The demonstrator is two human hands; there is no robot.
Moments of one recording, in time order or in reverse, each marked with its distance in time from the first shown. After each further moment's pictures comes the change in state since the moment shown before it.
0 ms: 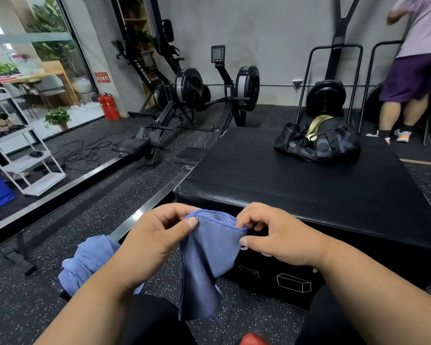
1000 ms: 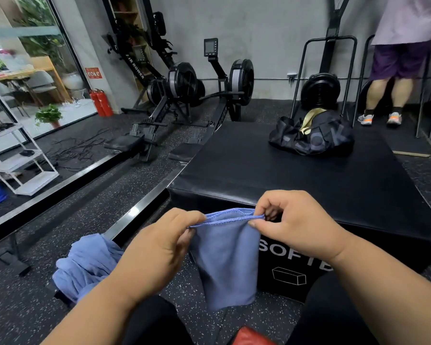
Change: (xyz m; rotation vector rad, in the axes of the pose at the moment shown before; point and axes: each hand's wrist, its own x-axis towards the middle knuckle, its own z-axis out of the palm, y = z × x) left_hand -0.007 -0.020 0.010 0.936 -0.016 0.515; right_hand -0.024 -0.010 -0.025 -0.137 0.262 -0.021
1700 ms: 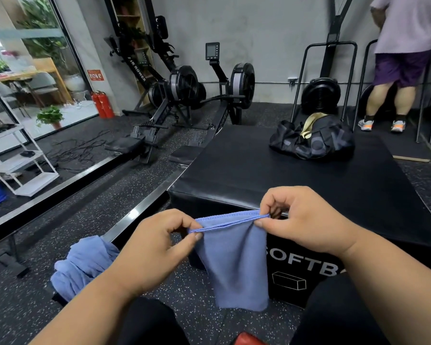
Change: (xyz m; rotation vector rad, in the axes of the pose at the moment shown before) left_hand 0.012 -0.004 -0.007 -0.212 -0.016 -0.177; right_hand 0.008 -0.004 -0.021 0.069 -0.103 -0.006
